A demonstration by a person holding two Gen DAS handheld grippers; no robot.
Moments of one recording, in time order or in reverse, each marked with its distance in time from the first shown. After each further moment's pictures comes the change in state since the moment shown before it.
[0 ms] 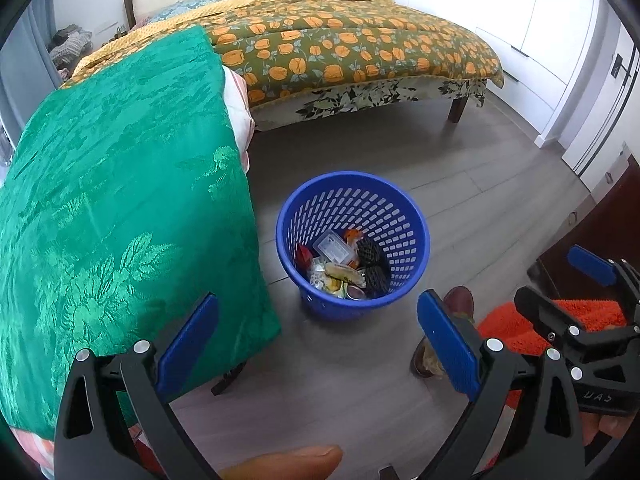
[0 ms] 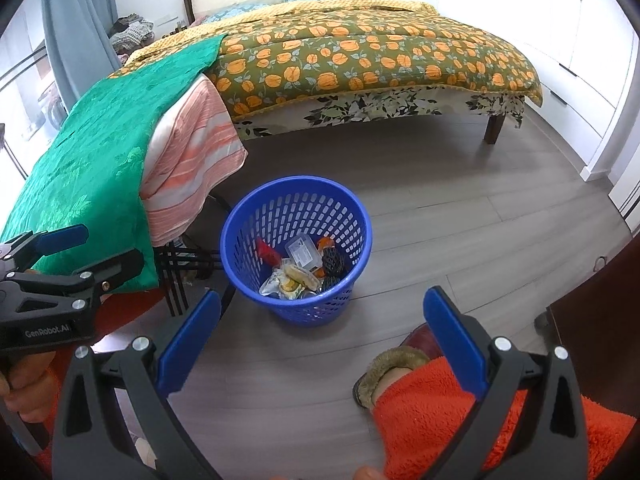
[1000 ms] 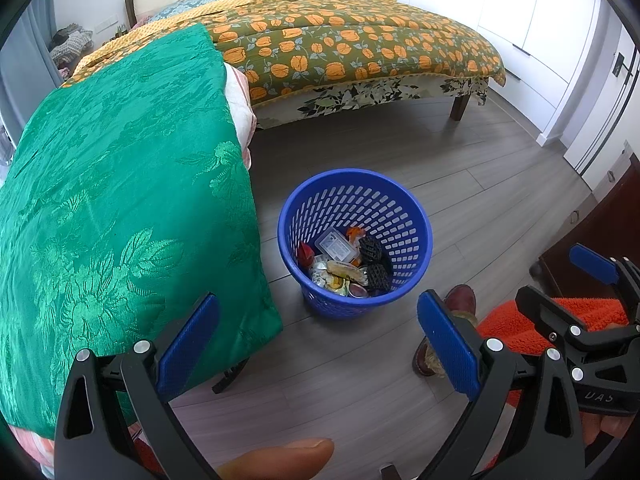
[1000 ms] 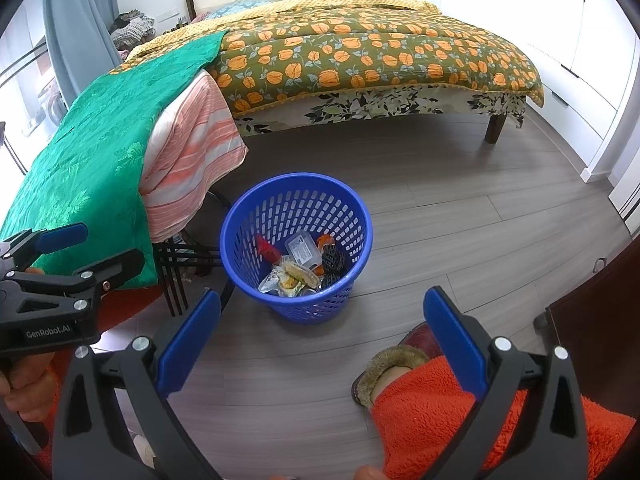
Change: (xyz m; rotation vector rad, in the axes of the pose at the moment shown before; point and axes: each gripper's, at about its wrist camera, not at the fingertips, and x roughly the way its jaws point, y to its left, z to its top) left arm 0.002 0.000 -0.001 -0.004 0.005 0.004; right arm 0.000 0.003 -0.001 0.001 0.005 -0.003
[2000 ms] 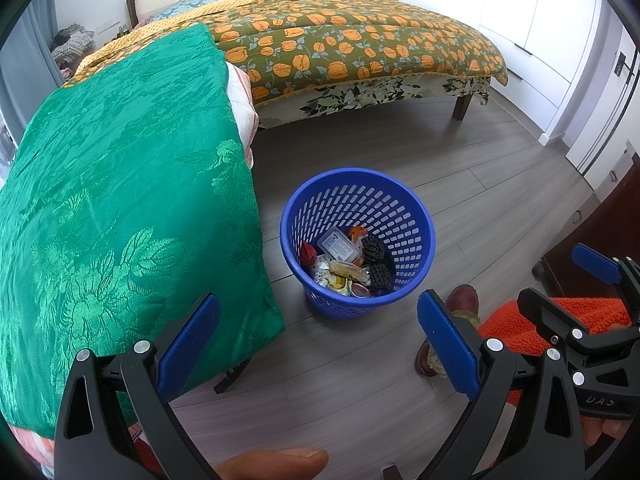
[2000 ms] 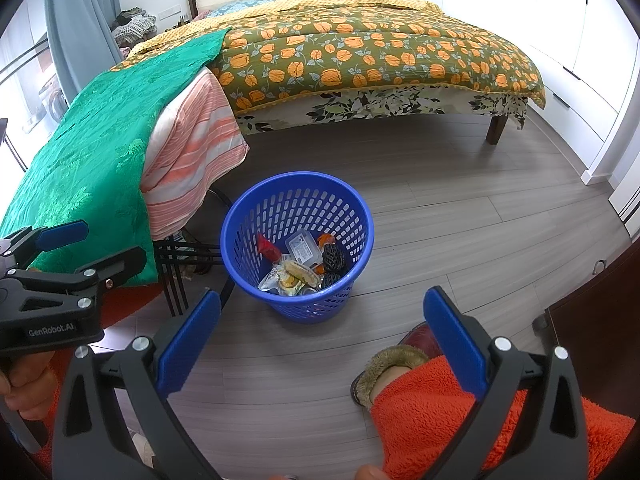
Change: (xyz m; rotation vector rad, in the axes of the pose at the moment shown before) left arm 0.002 0.003 -0.001 0.002 -0.001 0.004; right arm 0.000 0.003 -0.001 -0.001 0.001 -0.002
